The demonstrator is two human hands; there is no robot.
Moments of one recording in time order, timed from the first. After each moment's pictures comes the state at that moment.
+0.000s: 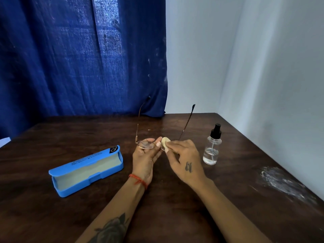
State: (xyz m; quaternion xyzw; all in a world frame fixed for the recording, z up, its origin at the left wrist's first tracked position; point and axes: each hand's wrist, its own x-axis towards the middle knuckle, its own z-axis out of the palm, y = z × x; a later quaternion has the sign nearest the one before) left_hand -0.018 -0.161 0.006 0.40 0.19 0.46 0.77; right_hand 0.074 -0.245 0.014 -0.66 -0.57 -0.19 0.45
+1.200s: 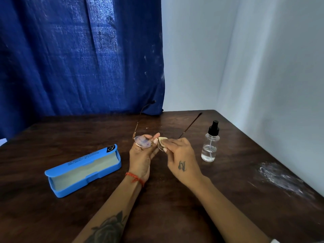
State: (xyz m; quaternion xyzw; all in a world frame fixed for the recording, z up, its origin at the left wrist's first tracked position) left_hand -0.019 -0.158 0.007 0.42 0.16 0.47 0.76; right_hand 0.065 -0.248 0.023 -0.68 -0.60 -0.17 0.39
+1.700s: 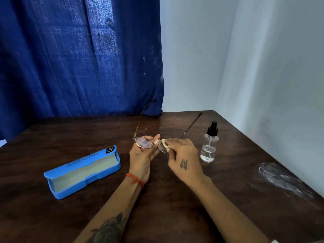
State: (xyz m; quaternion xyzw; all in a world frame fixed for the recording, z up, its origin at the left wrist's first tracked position) left_hand -0.018 -0.160 0.008 0.43 0.17 0.46 0.76; right_hand 0.069 -0.250 0.023 -0.72 -0.55 -0.17 0.39
